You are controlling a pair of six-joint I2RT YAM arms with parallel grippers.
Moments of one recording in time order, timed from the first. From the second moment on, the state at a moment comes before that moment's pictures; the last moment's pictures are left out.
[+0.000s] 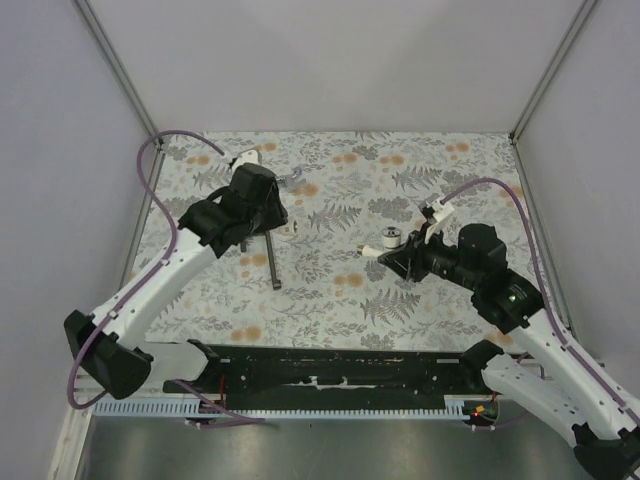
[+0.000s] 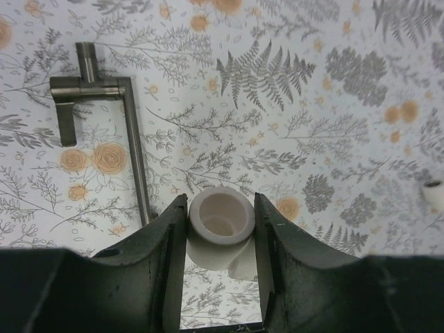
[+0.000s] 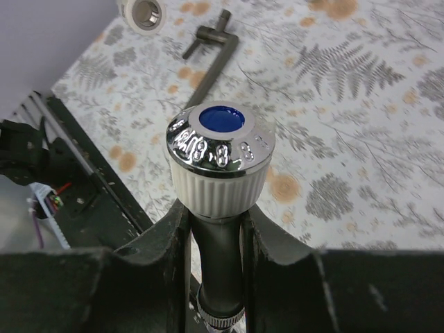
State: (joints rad) left arm -0.62 1.32 1.30 -0.77 -0.29 -0.69; right arm 0.57 0.69 0.77 -0.41 -0.28 0.25
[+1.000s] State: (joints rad) left arm -0.70 1.20 1.51 -0.80 -0.43 -0.63; right arm 0.59 1.20 1.10 0.02 -0.75 -0.09
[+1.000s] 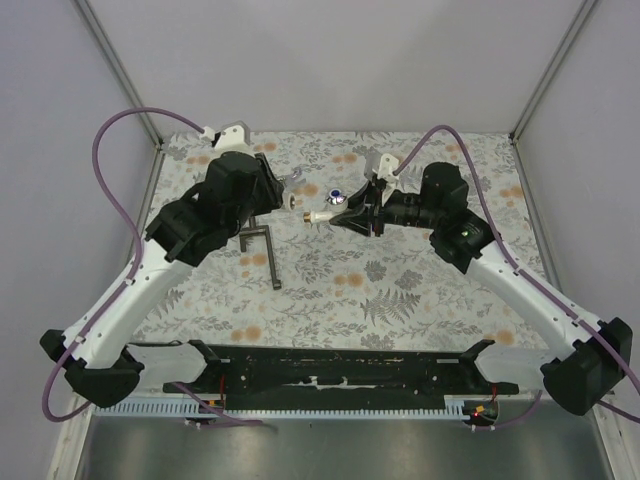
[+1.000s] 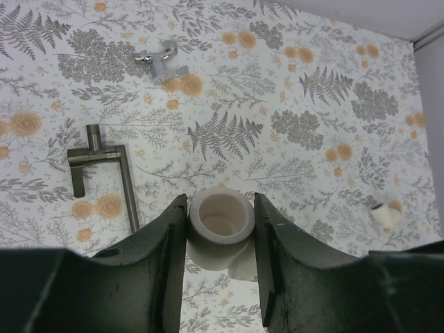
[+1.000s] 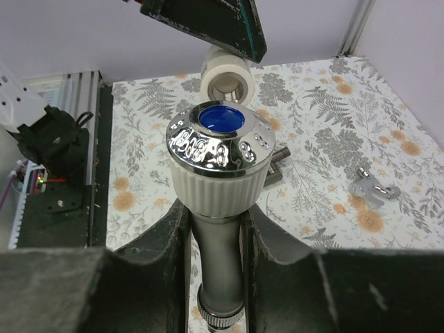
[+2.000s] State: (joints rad) left arm -0.87 1.28 1.63 -0.86 -0.63 -0.64; right arm 0.57 1.17 1.10 0.12 -0.72 -0.18
